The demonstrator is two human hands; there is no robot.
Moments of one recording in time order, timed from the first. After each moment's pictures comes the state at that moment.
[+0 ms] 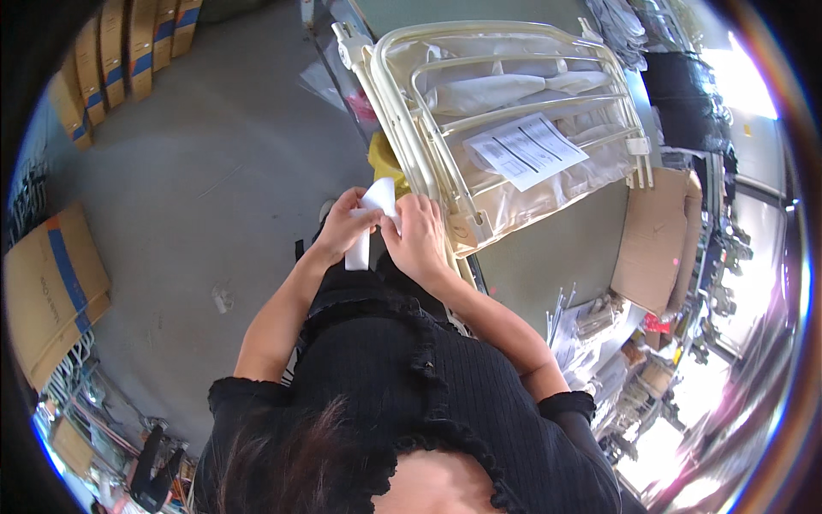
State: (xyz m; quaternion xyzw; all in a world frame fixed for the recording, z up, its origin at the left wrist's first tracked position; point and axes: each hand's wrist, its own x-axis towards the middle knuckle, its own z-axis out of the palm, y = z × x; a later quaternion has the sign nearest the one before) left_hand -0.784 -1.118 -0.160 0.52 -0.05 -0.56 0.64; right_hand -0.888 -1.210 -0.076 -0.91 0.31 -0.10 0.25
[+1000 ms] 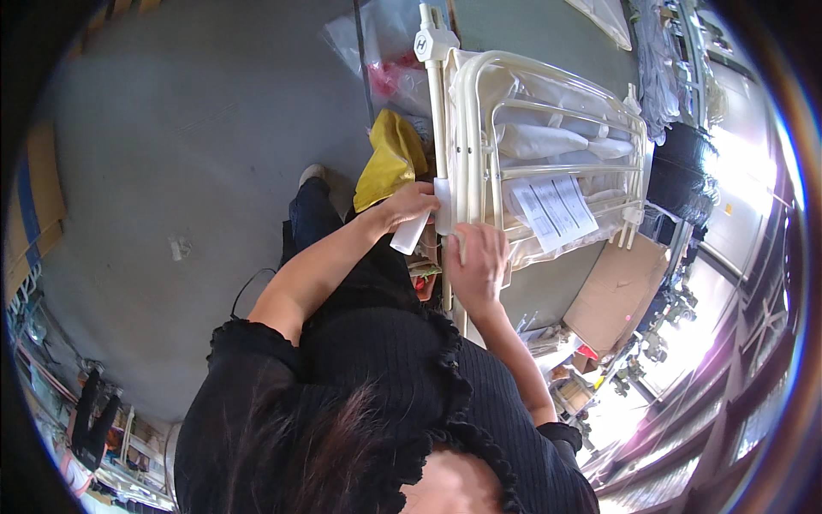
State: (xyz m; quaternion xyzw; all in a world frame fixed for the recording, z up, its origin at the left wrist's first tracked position) left_hand -0.767 -1.199 -0.211 0.43 -0.09 -0.71 0.55; right_hand -0.870 -1.242 -0.047 -0.98 0.21 -0.02 0.08
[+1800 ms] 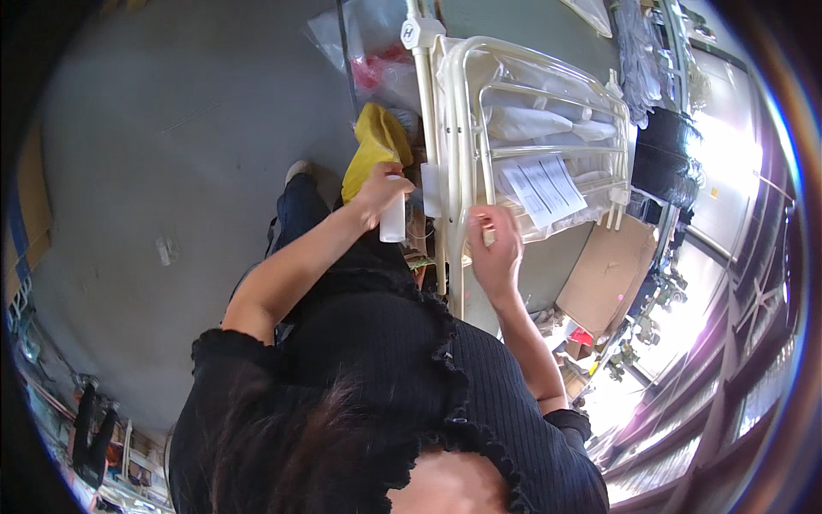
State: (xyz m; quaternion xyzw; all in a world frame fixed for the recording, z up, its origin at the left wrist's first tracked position) left_hand -0.757 -1.158 -0.185 0.46 0.09 -0.65 0.60; right_hand -0.872 -1.249 -0.015 -0.93 0.31 -0.03 0.22
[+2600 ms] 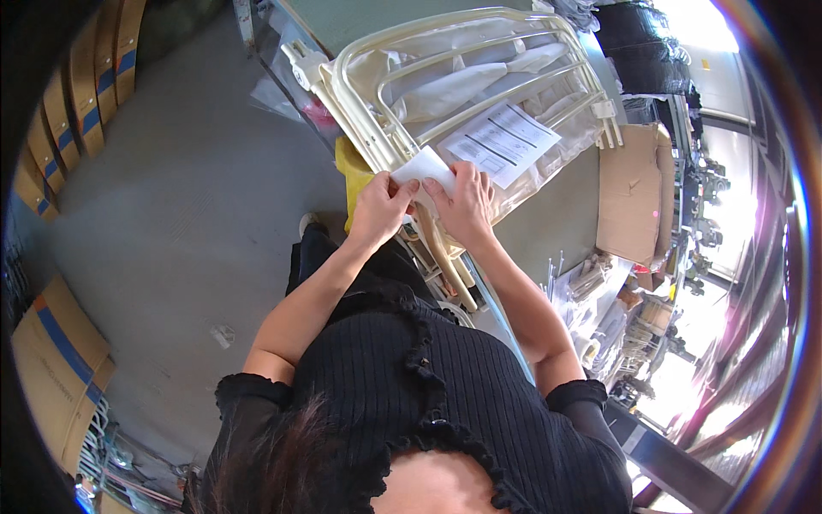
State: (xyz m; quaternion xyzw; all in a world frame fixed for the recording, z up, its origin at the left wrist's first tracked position) left_hand -0.766 -1.205 -0.096 0.62 -0.17 -0.54 0.54; right_hand -0.882 -1.289 -0.044 -0.87 0.46 -0.05 0.15
